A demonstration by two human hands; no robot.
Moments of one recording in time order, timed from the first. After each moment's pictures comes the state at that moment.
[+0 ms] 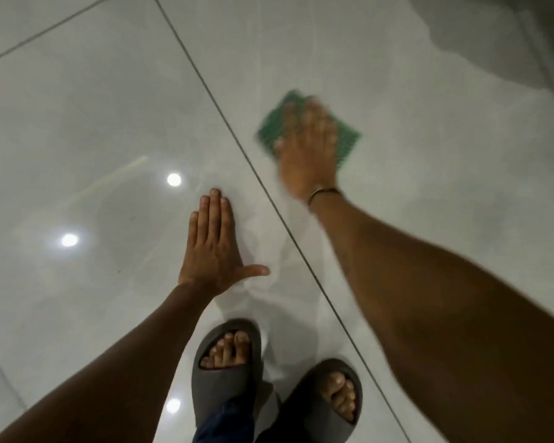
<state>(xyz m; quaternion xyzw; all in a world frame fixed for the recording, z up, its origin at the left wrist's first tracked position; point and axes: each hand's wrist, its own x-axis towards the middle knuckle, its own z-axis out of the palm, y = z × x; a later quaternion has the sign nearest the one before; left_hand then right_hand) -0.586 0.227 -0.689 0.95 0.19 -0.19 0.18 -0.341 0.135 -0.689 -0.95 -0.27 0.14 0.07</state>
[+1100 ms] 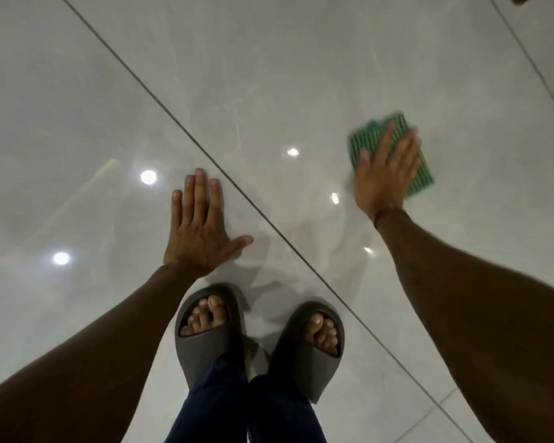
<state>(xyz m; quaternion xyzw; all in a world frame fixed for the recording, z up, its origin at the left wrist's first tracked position) -0.588 0.175 -0.680 0.97 0.05 -0.23 0.12 -0.397 -0.121 -0.677 -0.98 0.05 0.17 0.05</state>
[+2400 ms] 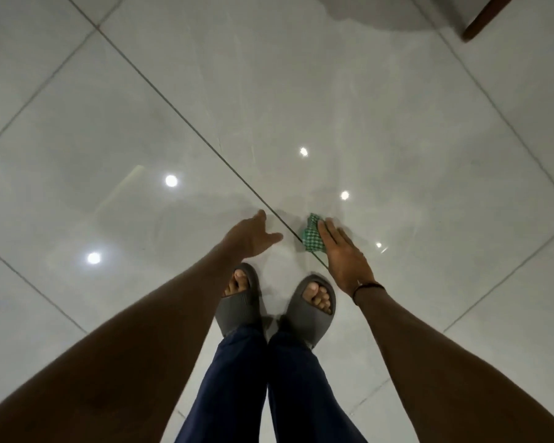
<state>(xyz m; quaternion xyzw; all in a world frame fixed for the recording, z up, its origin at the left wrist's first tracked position) -0.519 0.132 -0.526 0.79 0.16 -0.51 0.29 -0.534 -0.121 -0.548 -0.89 -0.16 0.41 0.08</state>
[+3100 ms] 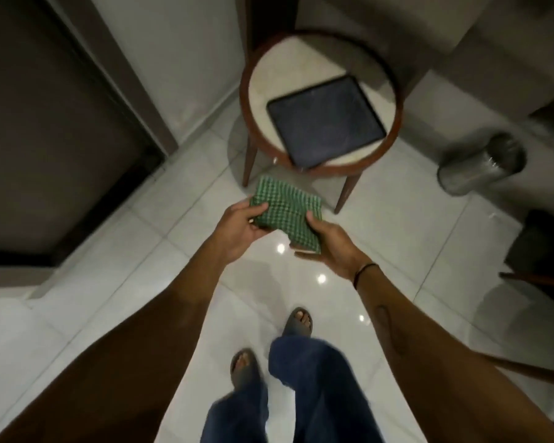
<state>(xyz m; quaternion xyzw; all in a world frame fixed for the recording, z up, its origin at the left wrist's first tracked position) -0.242 0.172 0.046 0.43 0.27 -0.23 0.83 -0.245 -0.063 0.048 -0.59 0.21 0.38 0.68</state>
